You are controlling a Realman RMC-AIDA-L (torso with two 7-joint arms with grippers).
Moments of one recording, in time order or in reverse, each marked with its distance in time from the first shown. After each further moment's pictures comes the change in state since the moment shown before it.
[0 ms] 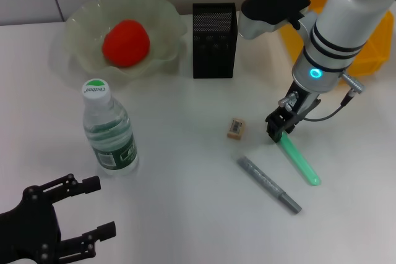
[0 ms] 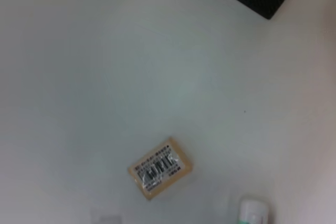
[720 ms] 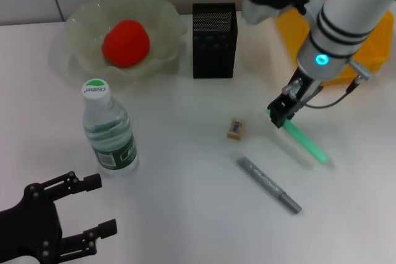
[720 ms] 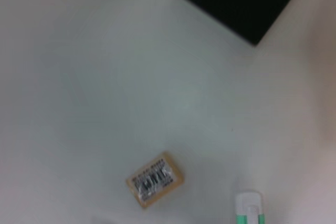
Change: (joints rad) left arm -0.009 0.000 0.000 0.000 0.001 -0.004 -0.005; right arm -0.040 -0.006 0.003 -0.168 0.002 -0.082 -0.017
